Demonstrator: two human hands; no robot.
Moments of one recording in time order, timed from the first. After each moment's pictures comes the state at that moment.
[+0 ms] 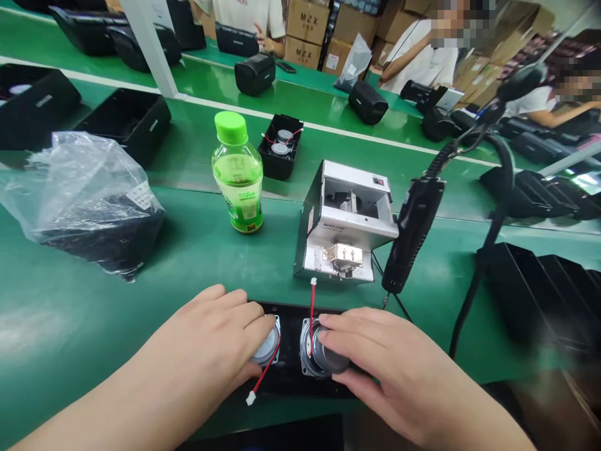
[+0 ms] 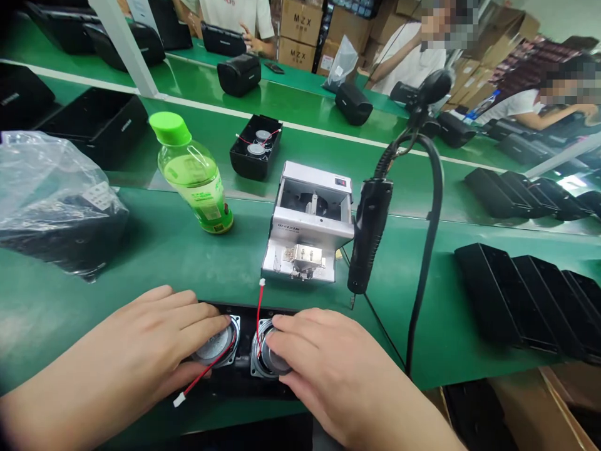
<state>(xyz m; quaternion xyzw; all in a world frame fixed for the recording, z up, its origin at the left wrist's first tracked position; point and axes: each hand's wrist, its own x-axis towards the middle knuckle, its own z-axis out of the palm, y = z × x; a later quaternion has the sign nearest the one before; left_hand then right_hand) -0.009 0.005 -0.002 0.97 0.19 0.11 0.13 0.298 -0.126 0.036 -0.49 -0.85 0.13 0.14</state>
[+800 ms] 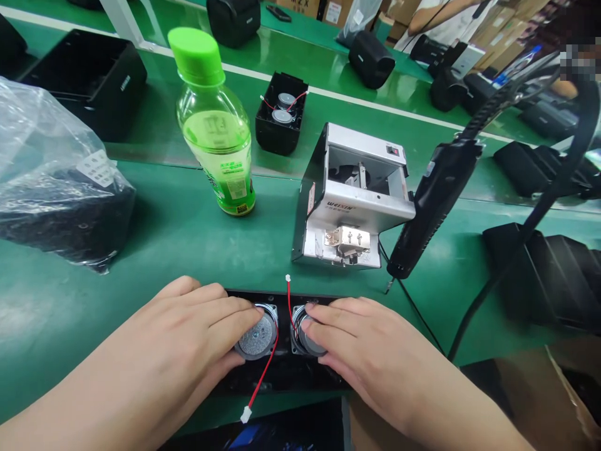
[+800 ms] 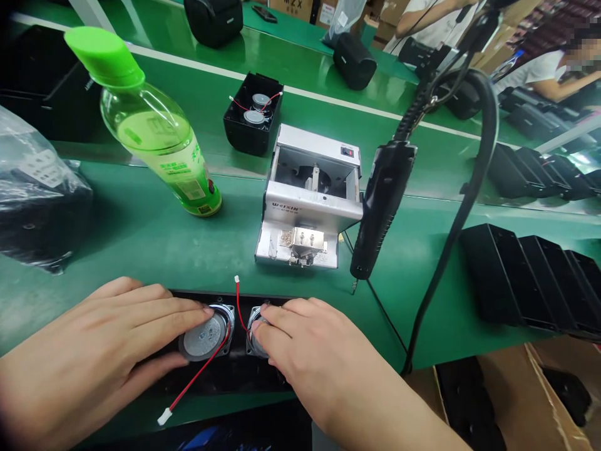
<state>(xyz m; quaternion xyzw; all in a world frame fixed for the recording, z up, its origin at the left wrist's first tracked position) -0.033 0.005 -0.020 0.95 0.20 0.15 0.16 0.280 -0.112 0.019 -0.48 -0.87 0.12 0.08</state>
